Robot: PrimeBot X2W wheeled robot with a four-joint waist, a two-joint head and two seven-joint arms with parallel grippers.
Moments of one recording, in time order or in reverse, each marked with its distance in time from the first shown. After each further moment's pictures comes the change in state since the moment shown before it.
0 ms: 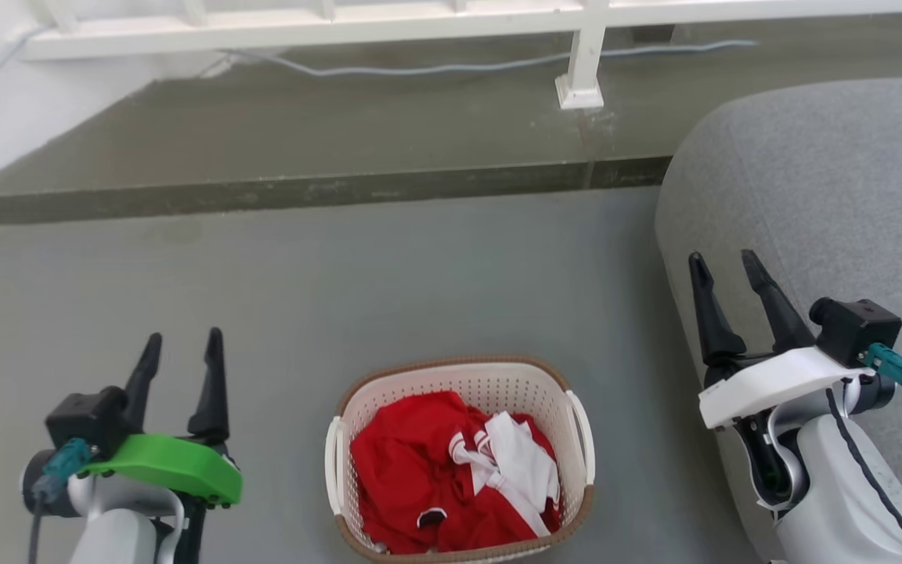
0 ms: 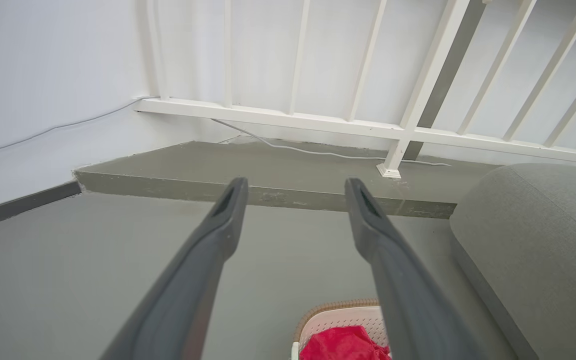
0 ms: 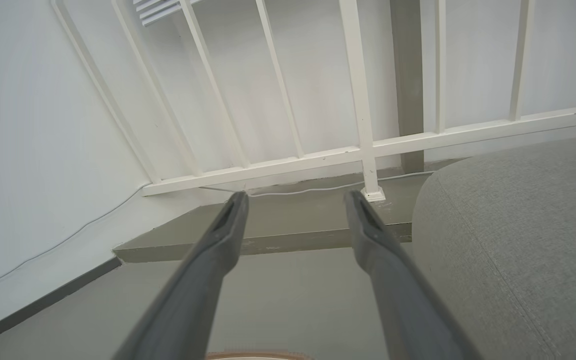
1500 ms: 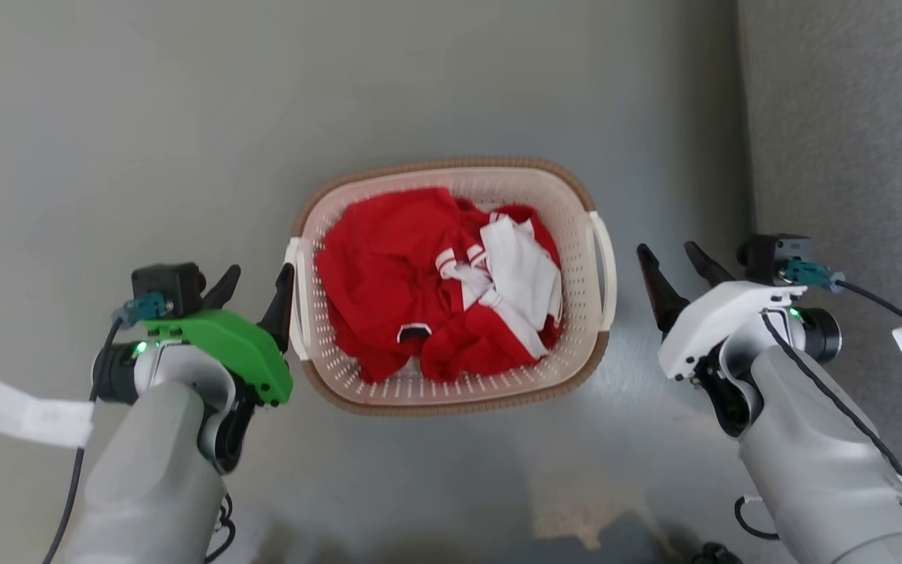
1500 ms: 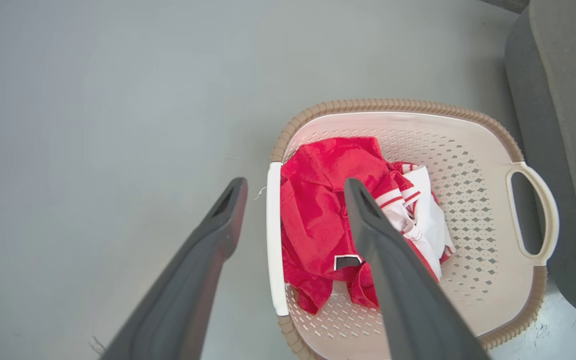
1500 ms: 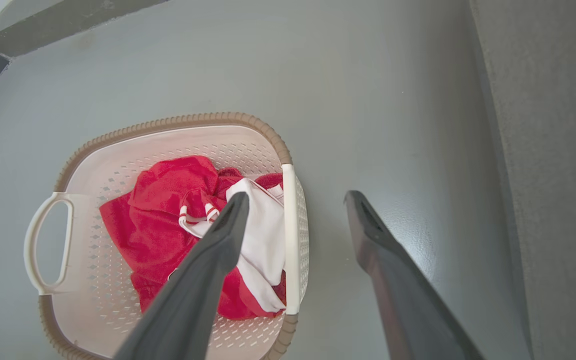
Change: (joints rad) left arm -0.406 -0.032 -0.244 0.447 -0.151 -0.027 0.134; right arm -0.332 0.002 0.131 0.511 0.067 0.000 0.096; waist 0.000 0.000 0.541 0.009
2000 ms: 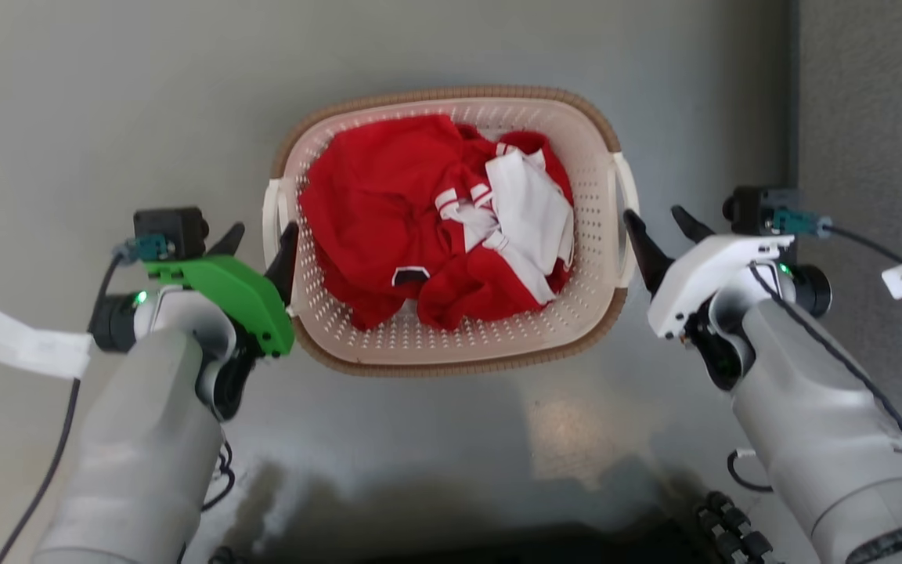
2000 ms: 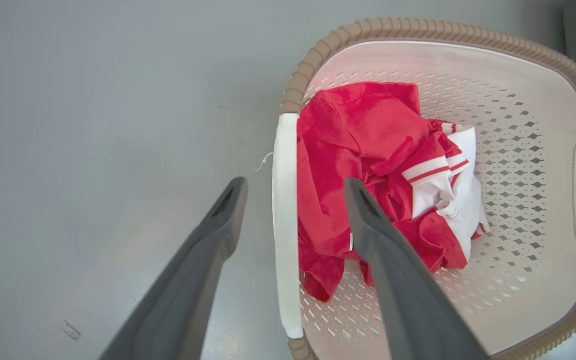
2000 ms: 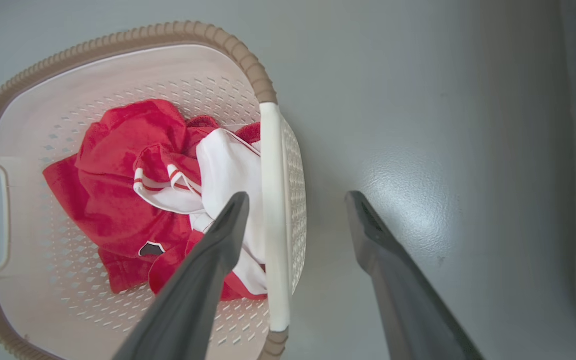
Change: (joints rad) left arm -0.130 -0.001 -0.068 0.083 -0.066 0.000 0.055; right arm -0.127 0.003 0.055 0.102 0.036 0.001 0.038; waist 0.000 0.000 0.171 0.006
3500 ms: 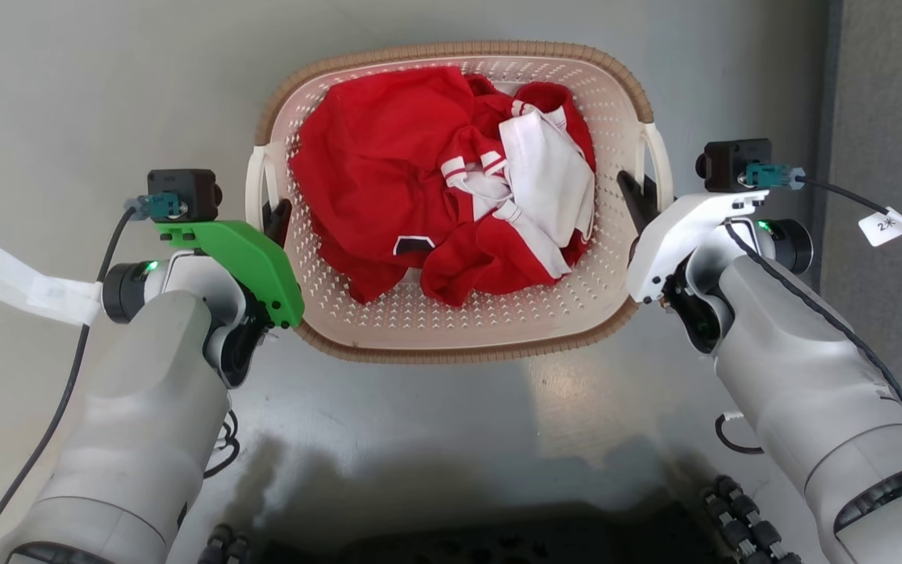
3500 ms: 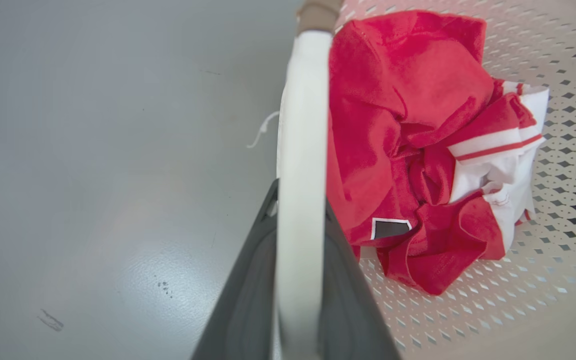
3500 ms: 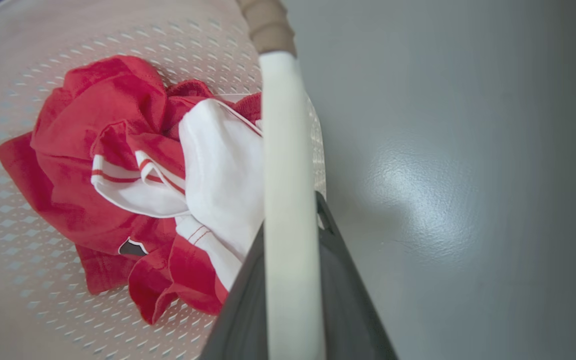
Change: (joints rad) left arm -0.155 -0.003 -0.195 0.146 -0.184 -0.007 0.008; right arm -0.163 0.001 0.226 0.121 0.163 -0.003 -0.029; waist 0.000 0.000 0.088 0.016
